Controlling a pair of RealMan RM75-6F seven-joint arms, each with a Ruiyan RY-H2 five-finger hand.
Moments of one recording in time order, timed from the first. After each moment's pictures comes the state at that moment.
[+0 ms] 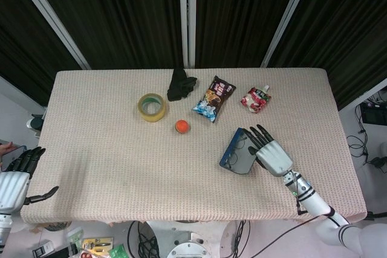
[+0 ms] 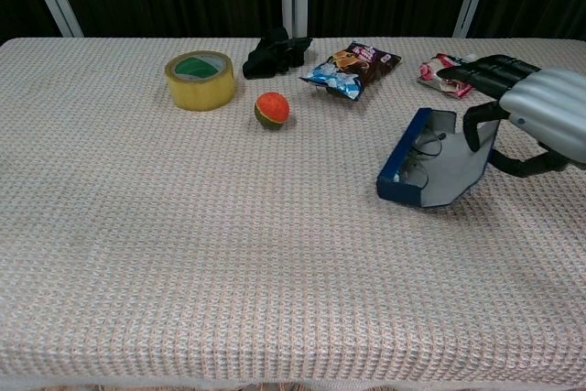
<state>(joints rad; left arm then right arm) -0.08 -1.15 0.02 -1.42 1.57 1.49 -0.09 0.49 -1.65 -0.08 -0.85 -1.72 1.40 0.06</state>
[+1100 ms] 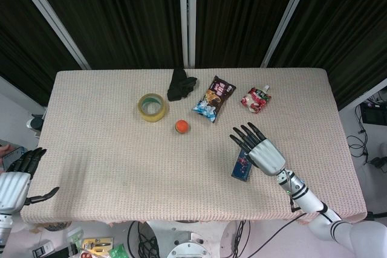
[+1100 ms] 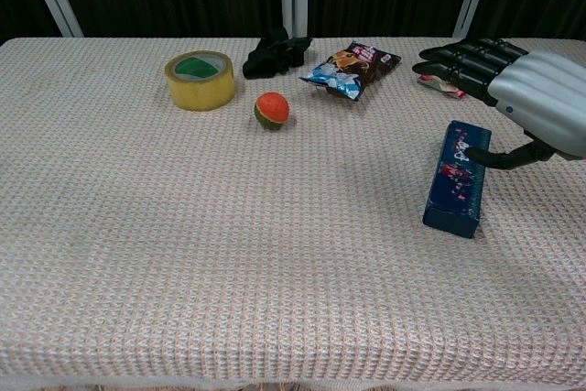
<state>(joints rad) -0.08 -1.15 0.02 -1.42 1.57 1.49 -0.09 0.54 -1.74 -0.04 -0.75 -1.78 1.46 0.08</state>
